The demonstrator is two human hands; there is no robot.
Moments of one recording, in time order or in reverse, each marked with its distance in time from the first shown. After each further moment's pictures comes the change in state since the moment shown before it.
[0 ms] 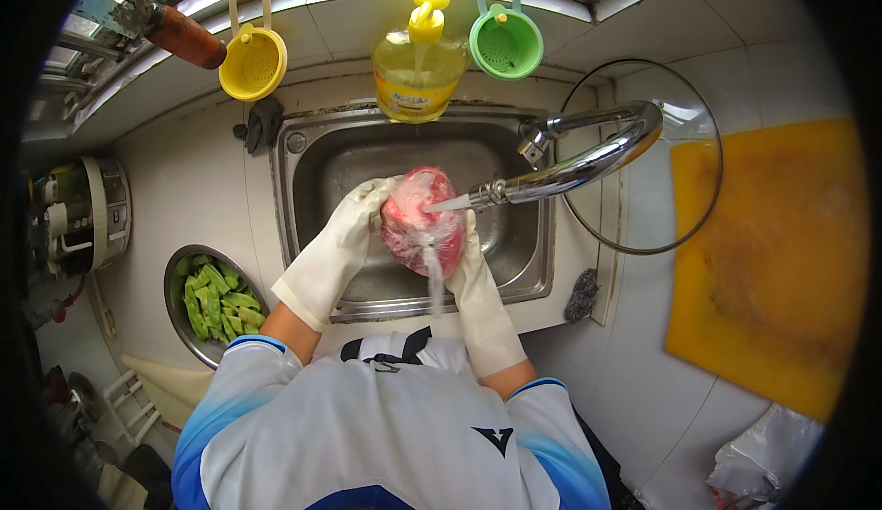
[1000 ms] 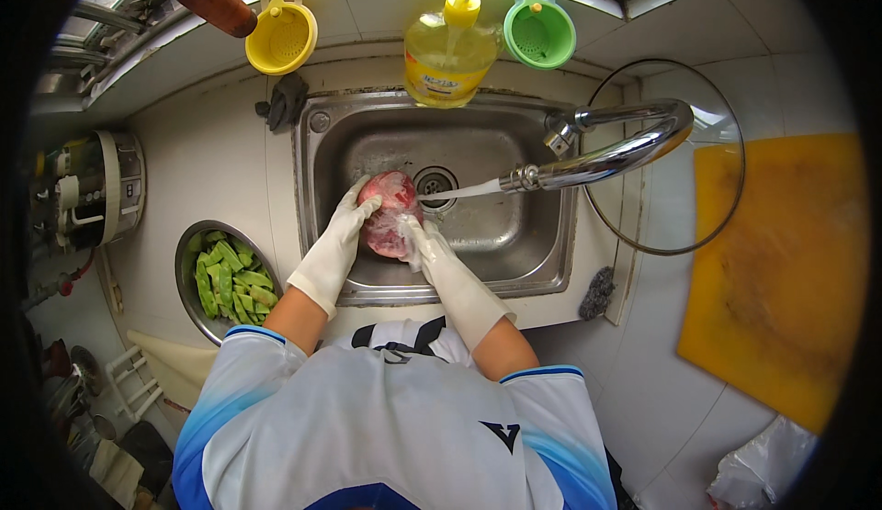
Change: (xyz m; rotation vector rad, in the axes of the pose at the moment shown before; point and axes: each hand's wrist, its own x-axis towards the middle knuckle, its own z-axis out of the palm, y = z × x) left_hand -0.019 -0.067 -0.104 0.098 0.445 0.044; right_hand 0.034 0.079 -0.029 -0.748 0.421 0.316
